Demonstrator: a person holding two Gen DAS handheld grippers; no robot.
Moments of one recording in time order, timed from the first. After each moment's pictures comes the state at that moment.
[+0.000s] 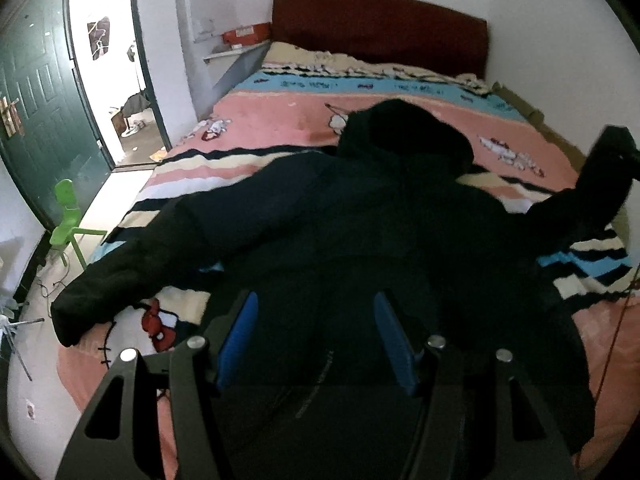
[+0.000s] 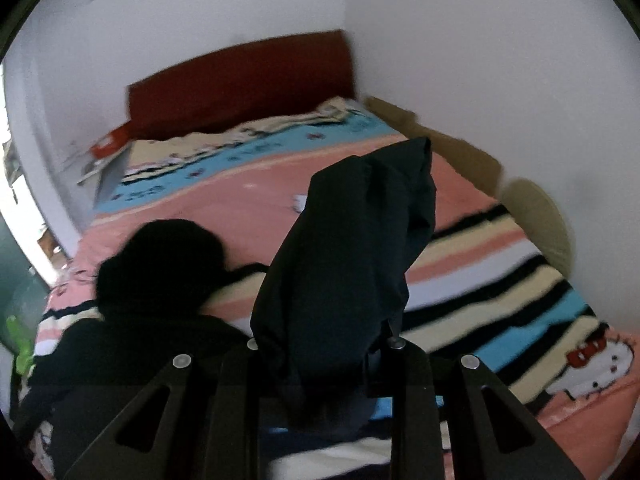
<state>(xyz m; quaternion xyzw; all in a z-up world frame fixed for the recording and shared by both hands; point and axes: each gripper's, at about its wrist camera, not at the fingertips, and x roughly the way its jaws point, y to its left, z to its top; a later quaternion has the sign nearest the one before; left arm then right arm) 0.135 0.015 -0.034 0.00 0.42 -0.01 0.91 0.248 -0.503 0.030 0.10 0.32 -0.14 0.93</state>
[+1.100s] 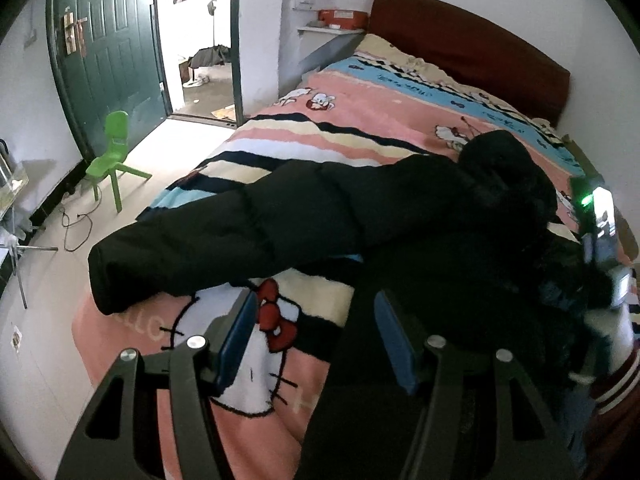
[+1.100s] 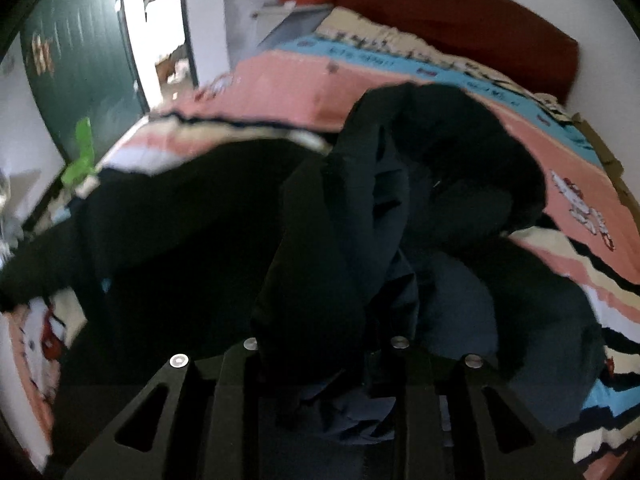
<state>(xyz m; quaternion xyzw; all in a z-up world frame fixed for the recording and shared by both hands) 0.141 0.175 -0.073 -0.09 0.43 0.09 0.89 0.319 -0.109 -0.132 -0.09 0.46 0.10 0.88</state>
